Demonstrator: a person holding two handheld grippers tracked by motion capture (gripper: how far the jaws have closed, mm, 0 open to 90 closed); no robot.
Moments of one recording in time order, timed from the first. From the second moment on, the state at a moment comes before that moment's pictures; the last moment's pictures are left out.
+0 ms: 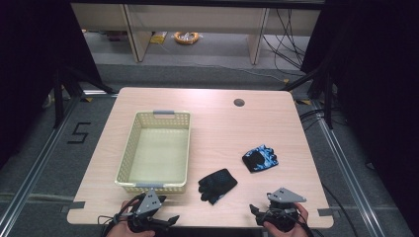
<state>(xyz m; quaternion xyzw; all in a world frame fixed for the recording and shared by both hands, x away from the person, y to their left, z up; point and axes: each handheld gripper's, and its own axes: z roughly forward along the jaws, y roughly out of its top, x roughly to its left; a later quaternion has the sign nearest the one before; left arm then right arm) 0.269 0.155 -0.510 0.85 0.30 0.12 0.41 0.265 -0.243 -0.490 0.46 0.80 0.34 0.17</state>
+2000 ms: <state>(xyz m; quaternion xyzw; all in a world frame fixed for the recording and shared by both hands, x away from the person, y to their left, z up) 0.305 0.058 -0.504 0.88 0.24 0.11 0.39 0.383 -0.168 -0.487 0.38 0.85 0.34 0.12</state>
